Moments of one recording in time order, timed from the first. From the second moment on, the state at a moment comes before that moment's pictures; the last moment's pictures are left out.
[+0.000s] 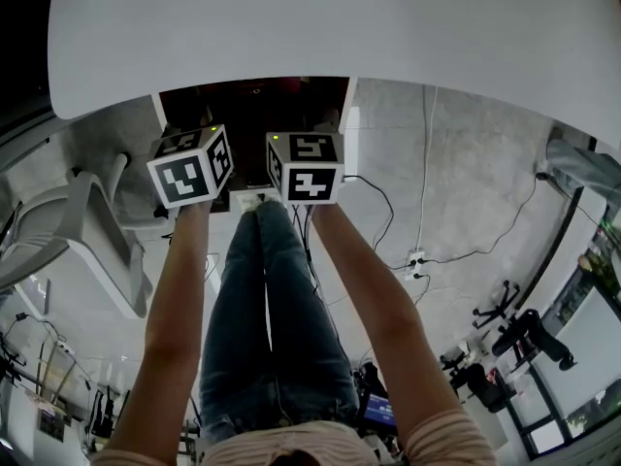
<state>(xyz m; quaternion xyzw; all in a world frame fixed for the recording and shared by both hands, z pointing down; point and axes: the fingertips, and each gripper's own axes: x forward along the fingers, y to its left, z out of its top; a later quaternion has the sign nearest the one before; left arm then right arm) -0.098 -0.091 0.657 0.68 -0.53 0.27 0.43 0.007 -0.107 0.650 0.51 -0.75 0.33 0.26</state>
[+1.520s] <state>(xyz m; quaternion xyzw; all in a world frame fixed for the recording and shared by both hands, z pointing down) -0.099 -0.095 0.564 0.72 -0.56 0.22 0.36 0.017 -0.100 0.544 0.54 -0.78 0.26 0.18</state>
